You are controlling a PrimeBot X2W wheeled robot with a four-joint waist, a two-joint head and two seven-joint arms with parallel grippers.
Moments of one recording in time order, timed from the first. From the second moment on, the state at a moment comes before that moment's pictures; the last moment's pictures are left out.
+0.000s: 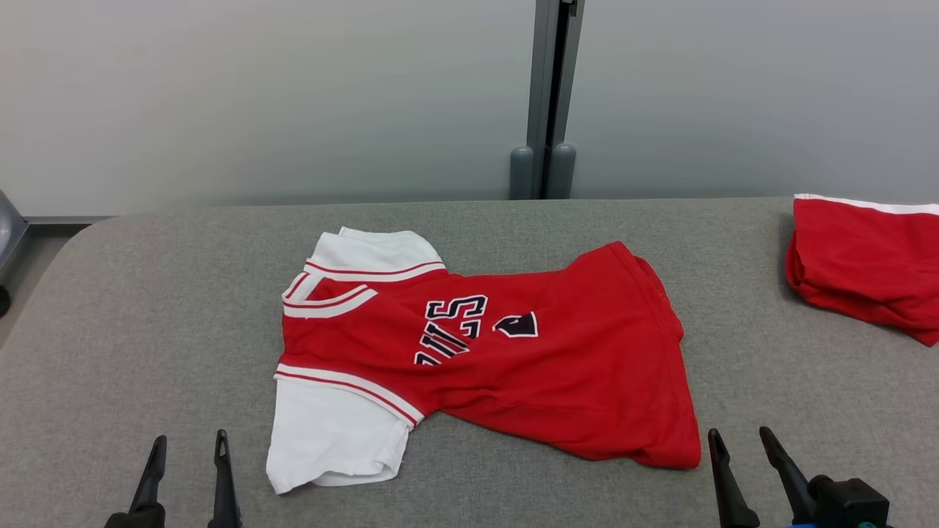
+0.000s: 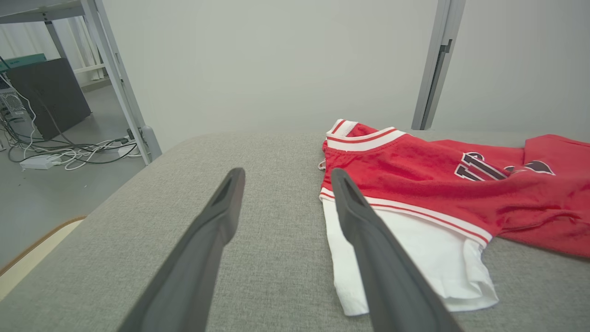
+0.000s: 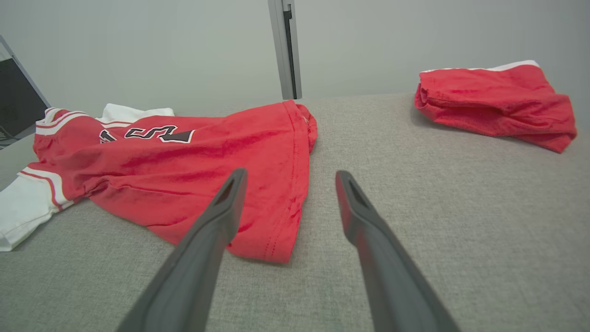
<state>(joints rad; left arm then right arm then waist) 0.13 0.08 0.10 0.22 -0.05 -0.08 -0.26 0.06 -0.05 -0.02 0.30 0.15 0.13 -0.26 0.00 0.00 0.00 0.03</state>
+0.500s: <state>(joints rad) 0.09 0.08 0.09 0.26 -0.04 -0.09 -0.26 0.03 -0.05 -0.02 0.33 0.15 0.13 -0.26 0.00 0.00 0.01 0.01</state>
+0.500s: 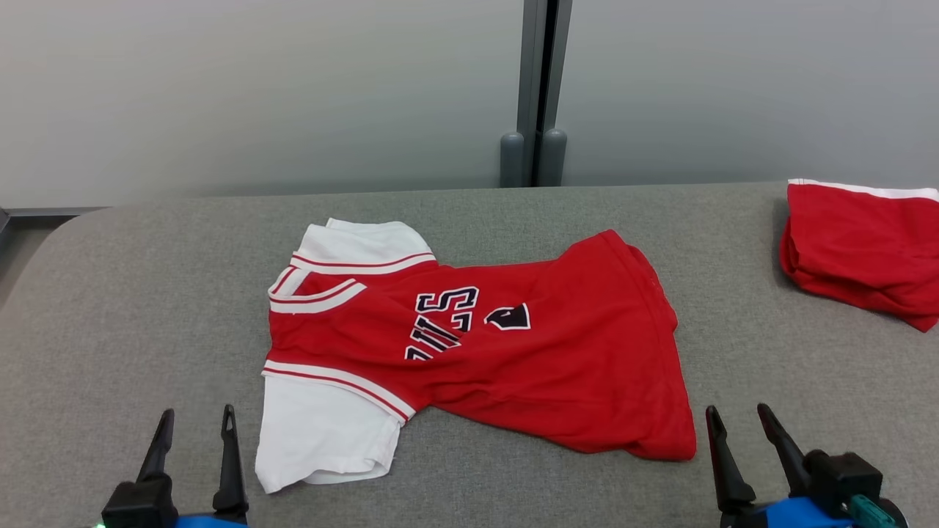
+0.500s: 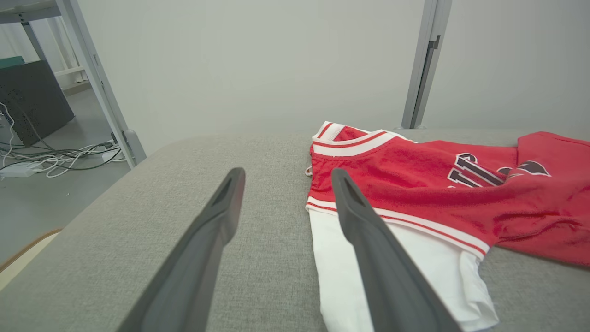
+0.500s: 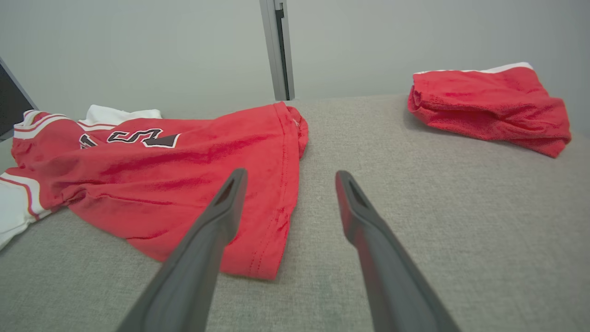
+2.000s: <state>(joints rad) -0.18 0.15 -0.18 0.67 -0.34 -0.13 -0.26 -0.28 -0.05 0.12 0.62 0.20 0.13 -0.26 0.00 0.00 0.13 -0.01</state>
